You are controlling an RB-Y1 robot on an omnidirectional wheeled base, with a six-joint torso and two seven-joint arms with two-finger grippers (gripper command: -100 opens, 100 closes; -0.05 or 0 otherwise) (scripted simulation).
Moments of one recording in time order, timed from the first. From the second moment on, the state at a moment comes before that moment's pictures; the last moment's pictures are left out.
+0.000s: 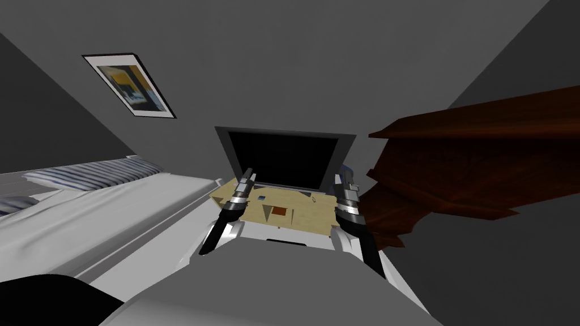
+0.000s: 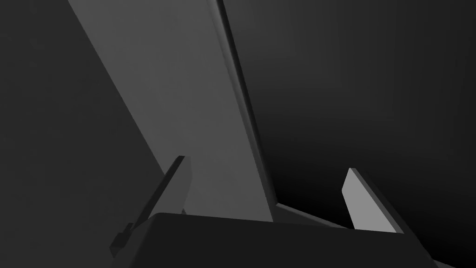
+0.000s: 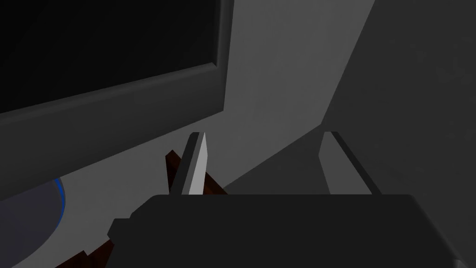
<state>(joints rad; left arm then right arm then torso) 0.48 0.11 0.00 -2.24 -0.10 -0.40 -0.02 0.45 -0.03 0.06 -2.34 -0.08 -0.42 0.15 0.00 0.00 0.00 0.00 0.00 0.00</state>
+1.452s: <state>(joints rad) 0.26 0.25 0.06 -1.85 -0.07 0.00 0.11 0.45 -0.03 0.06 -2.34 -0.08 -0.42 0.15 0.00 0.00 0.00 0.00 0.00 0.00</state>
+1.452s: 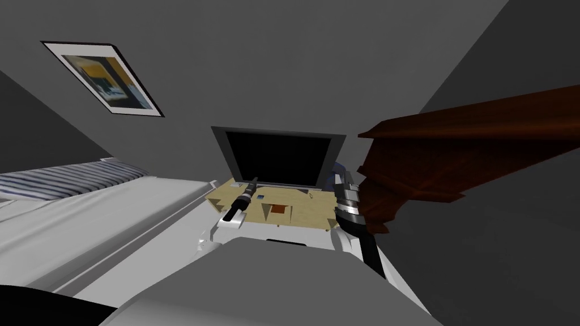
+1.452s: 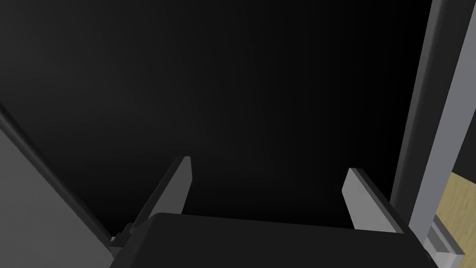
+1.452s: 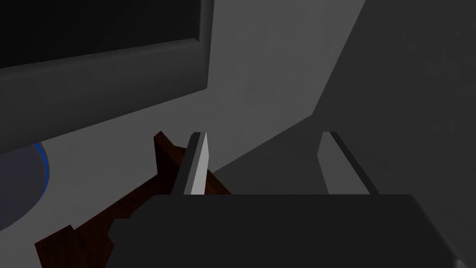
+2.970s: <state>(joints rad) 0.04 0.35 0.11 -1.42 -0.06 0.45 0.25 0.45 -0.03 0.06 -2.34 -0.08 -0.42 0.15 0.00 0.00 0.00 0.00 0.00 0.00</state>
